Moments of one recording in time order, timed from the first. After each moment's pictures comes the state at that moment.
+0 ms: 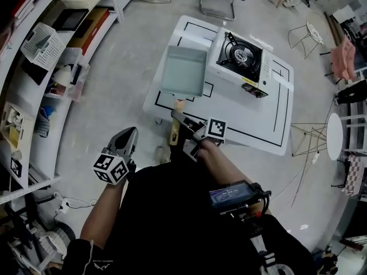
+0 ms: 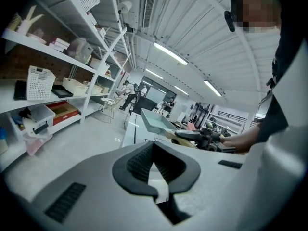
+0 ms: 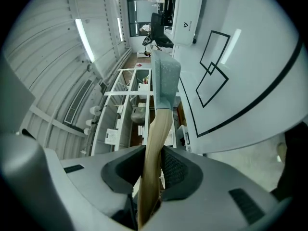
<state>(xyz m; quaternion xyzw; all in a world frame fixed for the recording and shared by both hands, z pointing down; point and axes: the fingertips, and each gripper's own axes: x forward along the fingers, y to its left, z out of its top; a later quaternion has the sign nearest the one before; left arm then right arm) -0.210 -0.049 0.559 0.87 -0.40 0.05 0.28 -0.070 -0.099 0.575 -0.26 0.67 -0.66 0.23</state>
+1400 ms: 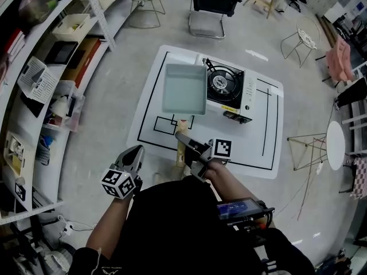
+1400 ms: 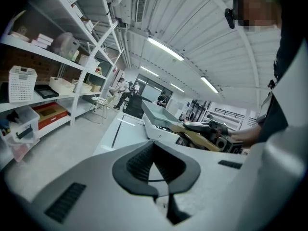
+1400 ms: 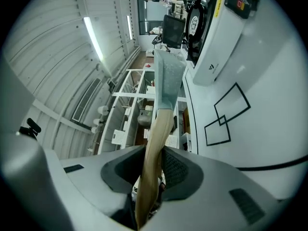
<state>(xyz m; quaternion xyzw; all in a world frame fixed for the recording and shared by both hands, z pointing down) -0.098 -0.106 0.550 0.88 -0.38 0.06 0.27 0.035 -0.136 0.528 -0.24 0.71 -0.62 0.23</state>
